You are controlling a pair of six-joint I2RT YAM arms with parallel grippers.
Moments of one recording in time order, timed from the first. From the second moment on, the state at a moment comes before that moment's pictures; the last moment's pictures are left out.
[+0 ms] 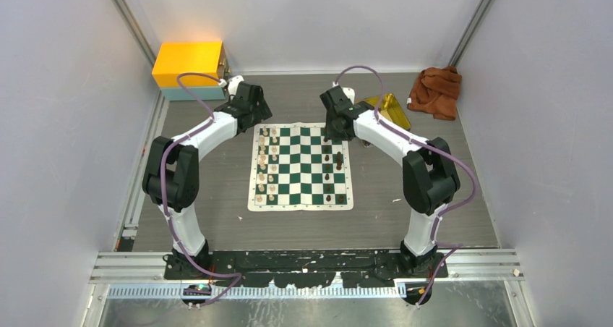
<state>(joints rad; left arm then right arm) -0.36 1.85 1.36 -0.27 -0.35 -0.68 0.54 1.84 1.43 -0.63 0.27 0.52</state>
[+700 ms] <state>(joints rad) -0.35 1.85 1.36 -0.27 -0.34 -0.68 0.25 1.98 1.81 -0.69 0.36 0.57</state>
